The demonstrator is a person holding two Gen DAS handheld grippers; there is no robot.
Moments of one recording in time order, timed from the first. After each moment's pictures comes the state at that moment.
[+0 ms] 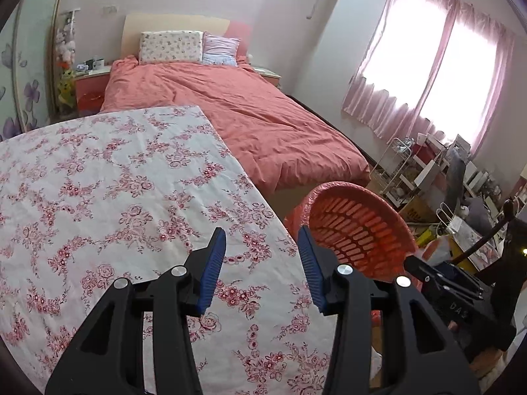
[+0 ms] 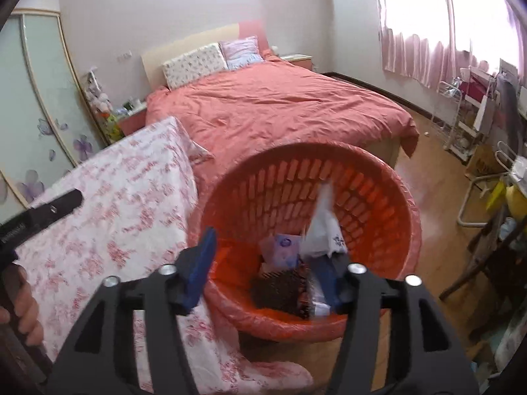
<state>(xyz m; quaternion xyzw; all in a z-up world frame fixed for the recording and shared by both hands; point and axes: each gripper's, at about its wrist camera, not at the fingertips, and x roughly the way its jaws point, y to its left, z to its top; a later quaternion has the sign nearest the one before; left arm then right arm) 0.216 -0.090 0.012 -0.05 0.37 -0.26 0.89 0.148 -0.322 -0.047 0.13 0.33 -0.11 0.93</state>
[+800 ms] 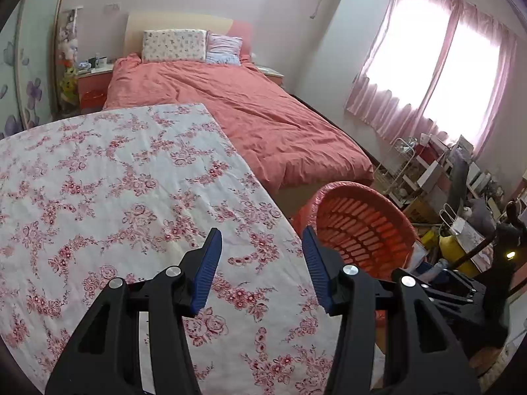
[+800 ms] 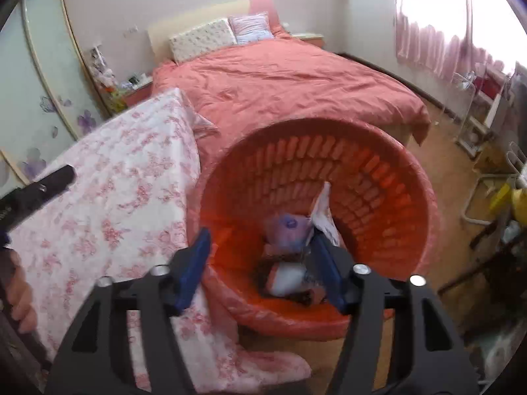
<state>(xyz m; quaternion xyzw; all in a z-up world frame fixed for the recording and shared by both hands) 0.222 -0.084 0.003 -0.05 0.37 -0.25 0.89 0.171 -0.324 -0.069 0.11 0.41 -0.10 0.90</state>
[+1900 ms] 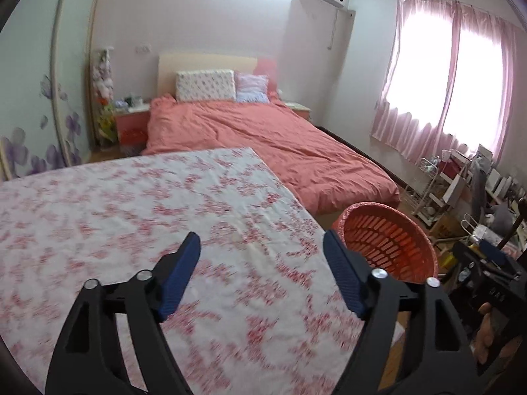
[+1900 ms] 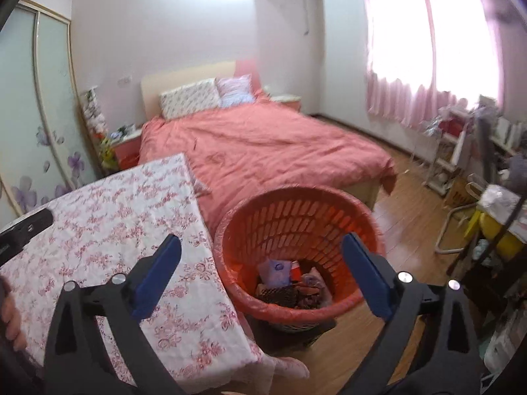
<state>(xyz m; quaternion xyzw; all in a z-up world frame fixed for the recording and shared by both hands) 0.138 -0.010 0.064 -0.02 0.29 -0.17 0.94 0.072 -0.266 0.021 0.08 0.25 -0.17 0.95</state>
